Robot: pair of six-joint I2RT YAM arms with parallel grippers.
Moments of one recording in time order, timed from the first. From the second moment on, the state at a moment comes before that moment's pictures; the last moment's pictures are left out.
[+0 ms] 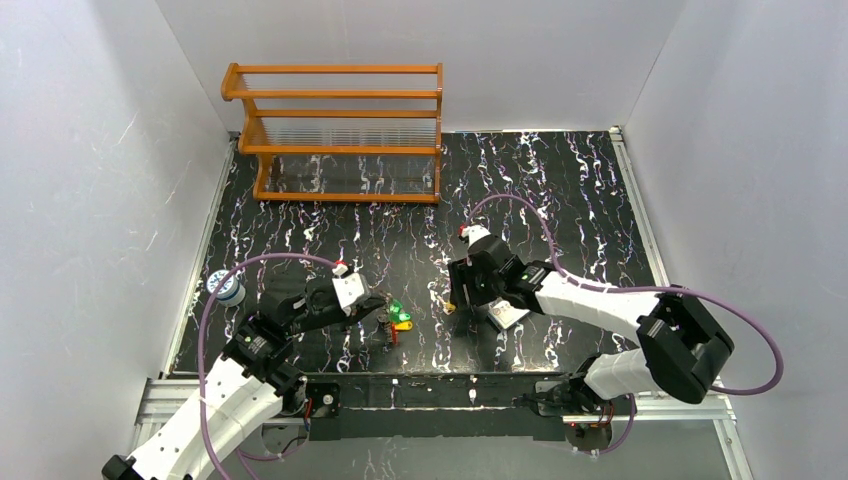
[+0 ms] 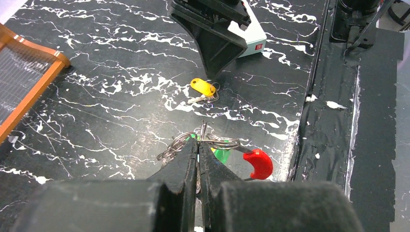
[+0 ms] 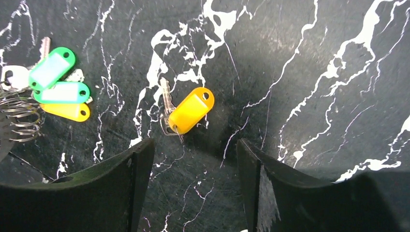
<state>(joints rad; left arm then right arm) -0.58 0.46 0.43 -0.27 0.57 0.29 0.86 1.34 0.71 -0.23 0.02 0.43</state>
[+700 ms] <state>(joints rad) -0.58 0.51 0.43 -0.27 0.58 0.28 0.85 1.44 0.70 -0.17 -0.10 0.41</state>
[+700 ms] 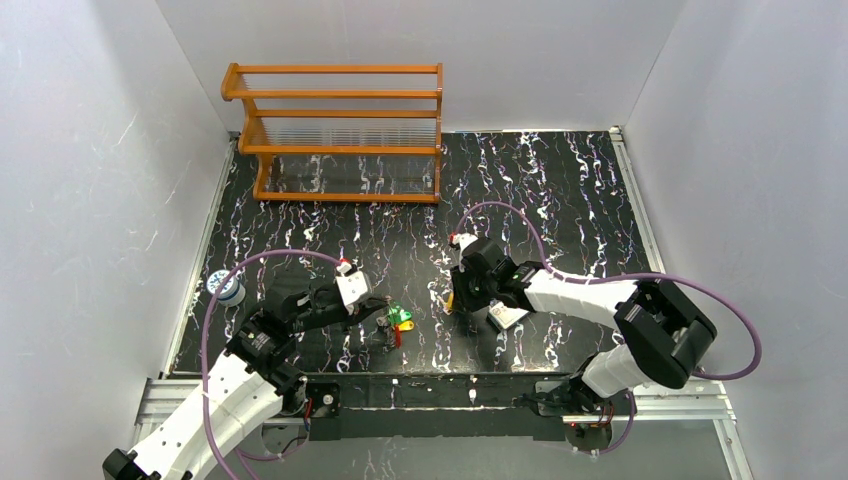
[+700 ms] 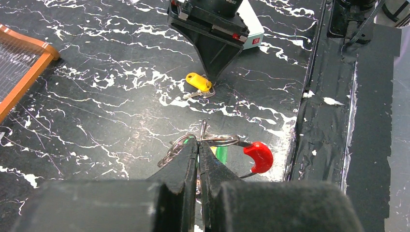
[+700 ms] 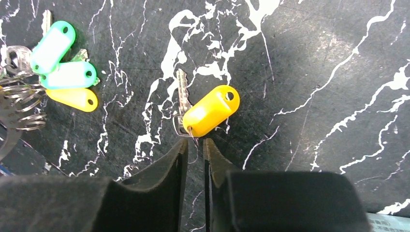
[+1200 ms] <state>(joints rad) -0.58 0.51 0.43 -0.27 0.58 0.28 0.85 1.45 0.70 -0.17 -0.13 0.39</state>
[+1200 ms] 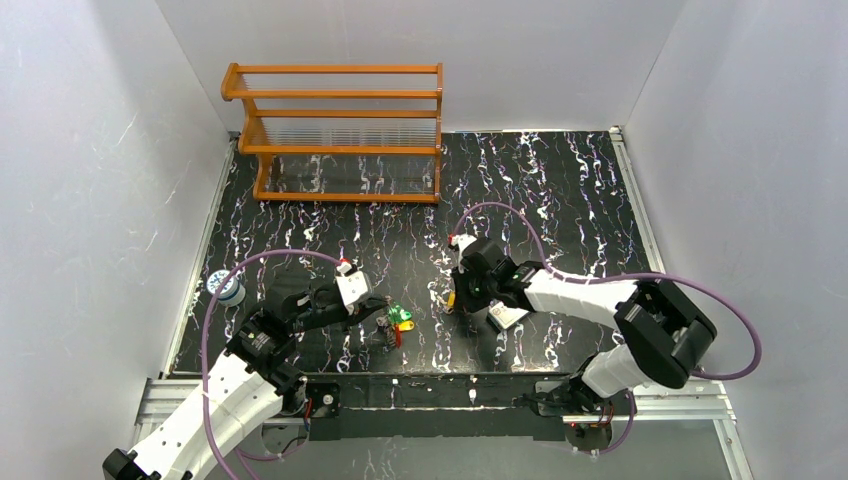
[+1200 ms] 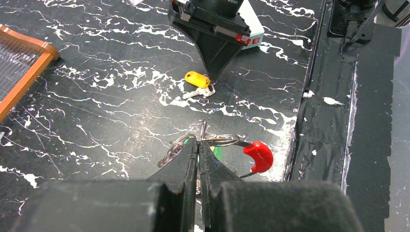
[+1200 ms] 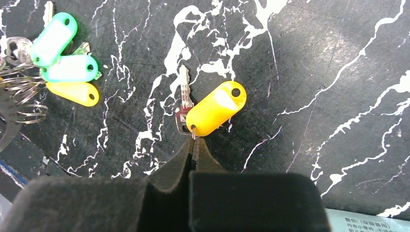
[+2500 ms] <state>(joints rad) -0.58 0.47 0.43 -0.26 0.61 0.31 0.86 1.24 0.89 -0.20 -0.50 0.07</state>
